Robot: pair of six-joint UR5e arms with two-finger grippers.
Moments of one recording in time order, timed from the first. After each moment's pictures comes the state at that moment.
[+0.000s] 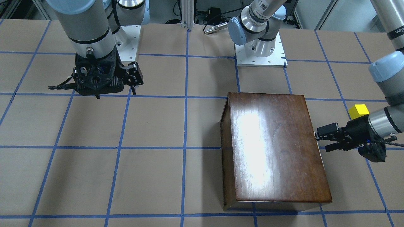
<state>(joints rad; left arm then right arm) -1.04 -1.99 -1.59 -1.45 1.14 0.74 1.70 -1.45 1.48 -1.58 -1.60 -0.05</state>
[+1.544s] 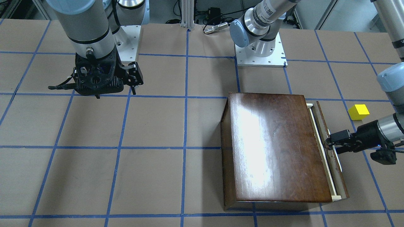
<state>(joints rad) -0.94 -2.05 -1.57 -1.41 1.18 0.74 1.70 -1.45 1.48 -1.58 -1.60 -0.05</state>
